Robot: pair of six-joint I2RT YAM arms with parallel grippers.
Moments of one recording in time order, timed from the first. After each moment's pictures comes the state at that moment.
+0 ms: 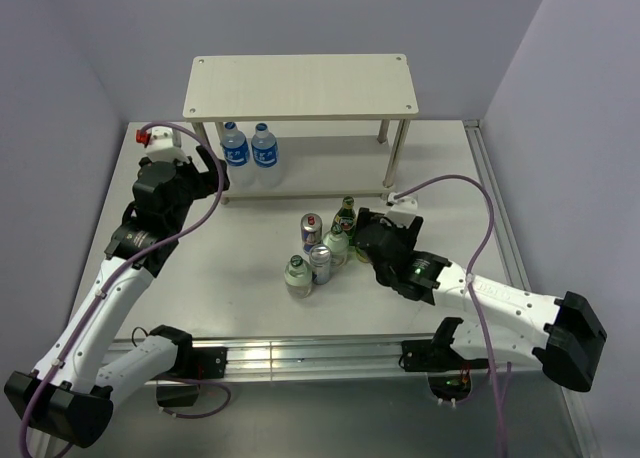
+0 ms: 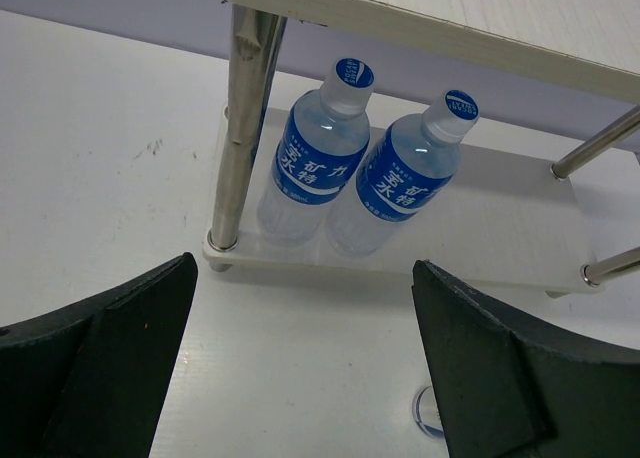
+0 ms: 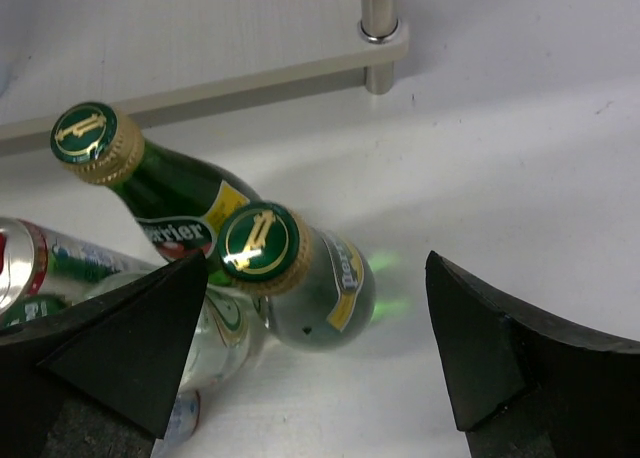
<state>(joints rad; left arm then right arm) -0.34 0.95 0.99 -0.24 -0.28 -0.35 0.93 1.02 0.64 -0.27 0.92 0.68</state>
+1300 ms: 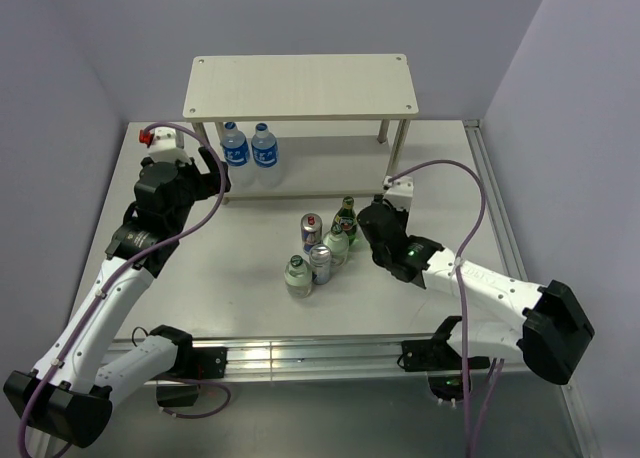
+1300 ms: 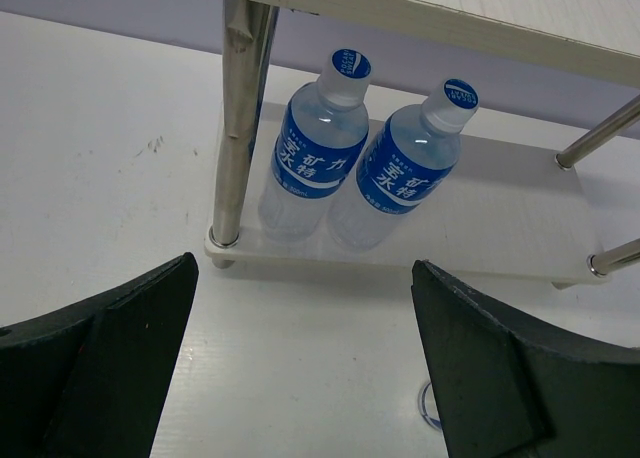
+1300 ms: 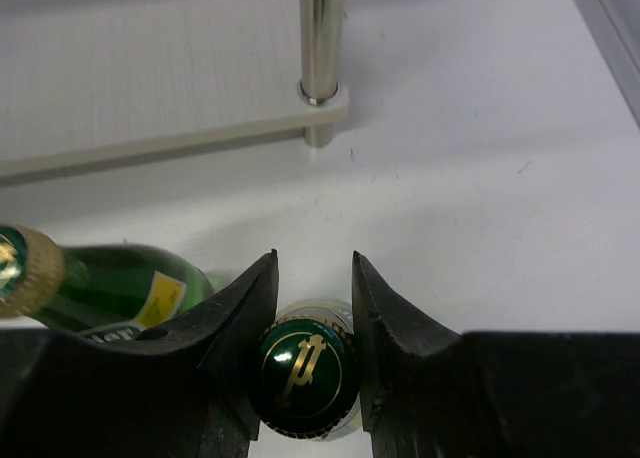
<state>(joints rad) -0.35 0.95 0.99 -0.25 -0.28 -0.34 0.78 1.15 0.68 -0.14 0.91 0.47</state>
